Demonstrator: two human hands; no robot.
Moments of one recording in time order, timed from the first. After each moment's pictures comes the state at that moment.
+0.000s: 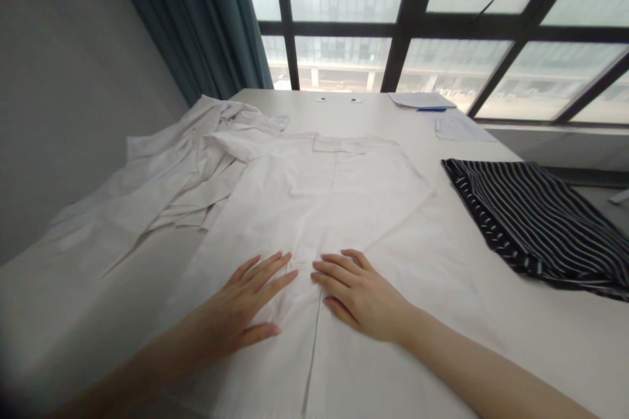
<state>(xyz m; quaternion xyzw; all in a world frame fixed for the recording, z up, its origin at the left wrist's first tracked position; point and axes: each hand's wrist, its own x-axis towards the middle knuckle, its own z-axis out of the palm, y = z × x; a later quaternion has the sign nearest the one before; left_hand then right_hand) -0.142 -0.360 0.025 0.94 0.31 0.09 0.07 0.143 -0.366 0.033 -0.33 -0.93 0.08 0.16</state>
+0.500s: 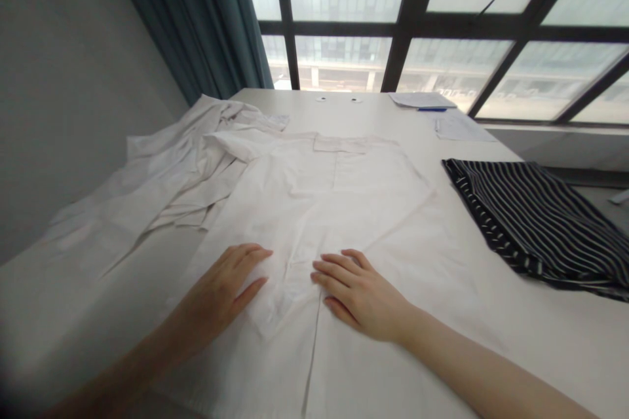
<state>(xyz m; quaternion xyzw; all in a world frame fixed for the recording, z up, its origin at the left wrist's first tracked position) -0.146 -0.347 0.034 0.88 0.43 0.20 0.06 0.143 -0.366 0.033 -0.33 -0.93 0.09 0.15</state>
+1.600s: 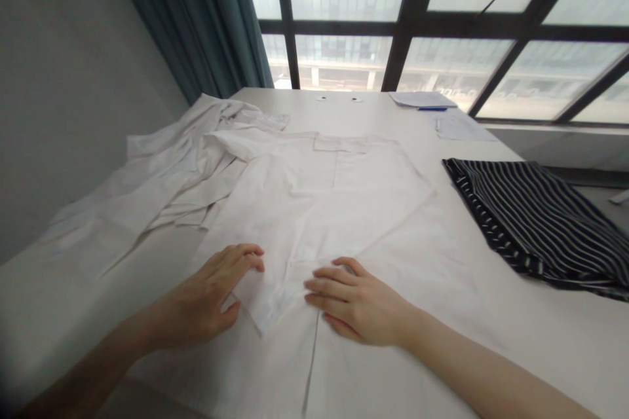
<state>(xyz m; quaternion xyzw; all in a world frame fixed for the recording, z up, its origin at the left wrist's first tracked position) -0.167 -0.346 0.057 0.91 0.38 0.09 0.16 0.144 -0.366 0.035 -0.23 -0.96 0.07 0.14</state>
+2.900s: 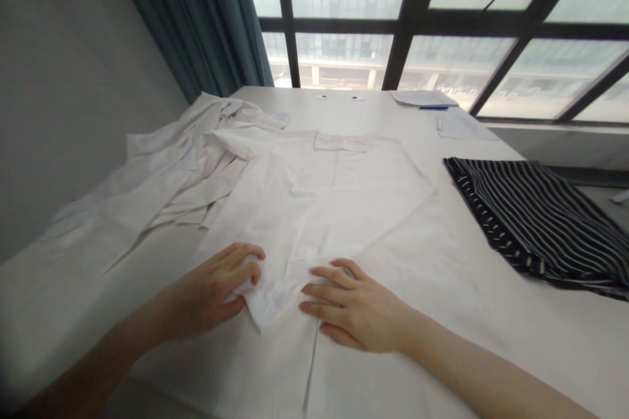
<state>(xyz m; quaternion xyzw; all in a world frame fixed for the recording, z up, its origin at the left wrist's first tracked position) -0.165 -0.337 0.060 0.93 0.34 0.08 0.13 0.143 -0.369 0.039 -0.22 -0.97 0.09 0.09</state>
